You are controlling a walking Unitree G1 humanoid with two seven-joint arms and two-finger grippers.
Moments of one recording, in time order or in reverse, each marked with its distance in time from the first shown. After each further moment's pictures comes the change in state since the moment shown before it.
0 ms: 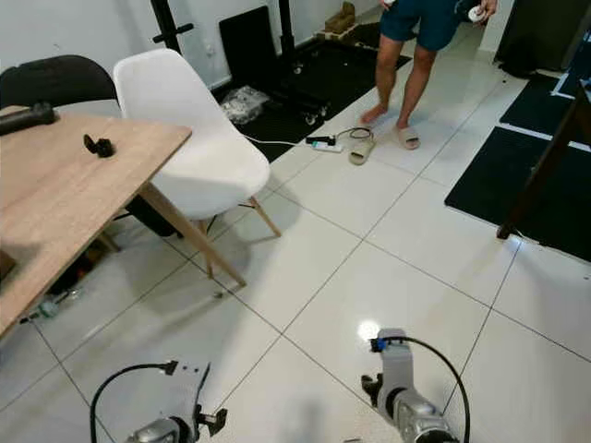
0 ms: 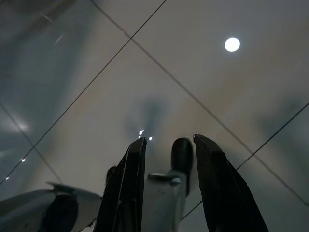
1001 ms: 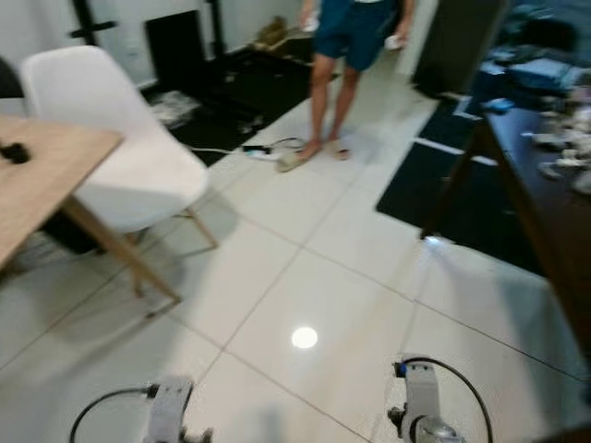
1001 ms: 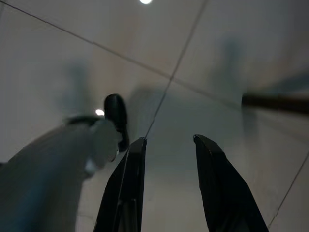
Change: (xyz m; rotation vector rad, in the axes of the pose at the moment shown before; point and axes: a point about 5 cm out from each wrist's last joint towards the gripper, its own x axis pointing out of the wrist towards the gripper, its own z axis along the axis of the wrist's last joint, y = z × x) left arm -0.015 0.005 -0.058 -0.103 0.135 0.074; right arm -0.020 -0.029 -0.053 0.053 0.209 -0.173
